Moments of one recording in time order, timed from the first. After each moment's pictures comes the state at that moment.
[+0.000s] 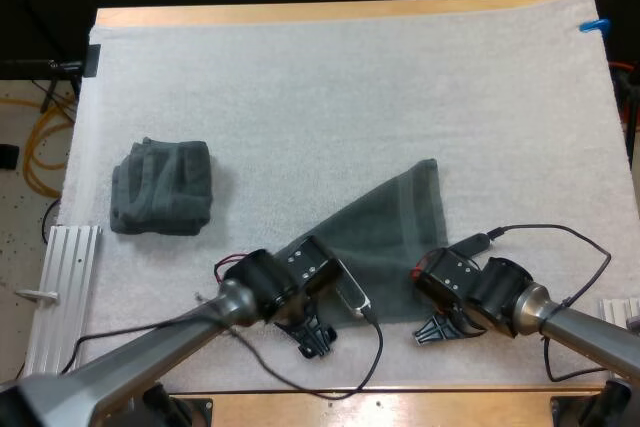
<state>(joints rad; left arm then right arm) -0.85 1.34 -0.73 0.96 -0.03 -1.71 0.90 1.33 -0.70 0.97 0.12 -1.41</state>
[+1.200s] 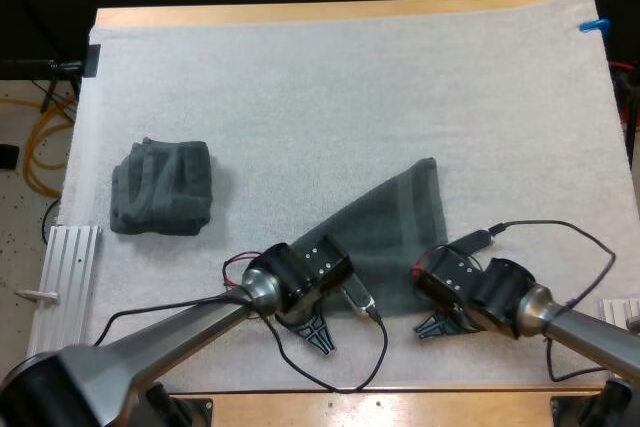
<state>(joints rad) -0.85 1.42 -0.76 0.97 -0.05 -1.72 0.90 1.29 -0.70 0.96 0.19 -1.42</state>
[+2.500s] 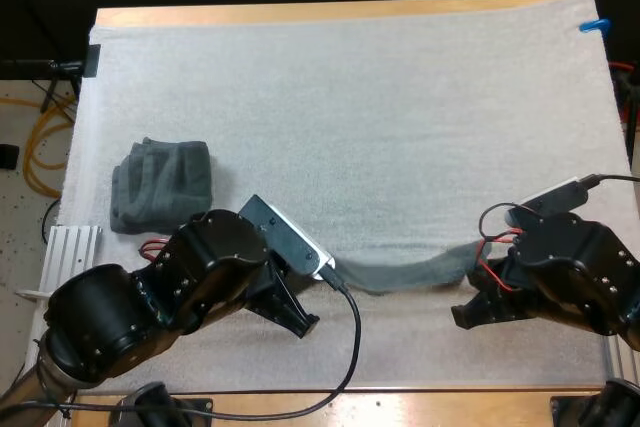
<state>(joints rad) -0.91 0.94 -1.33 1.36 -0.09 -1.92 0.90 0.93 -1.25 1.38 0.05 -1.41</state>
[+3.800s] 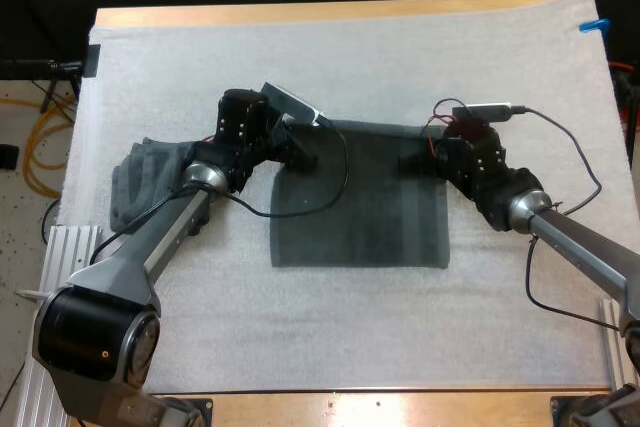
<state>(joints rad) -0.28 1.71 -1.03 0.21 0.10 -1.53 0.44 1.68 -0.89 0.02 0.12 -1.56</state>
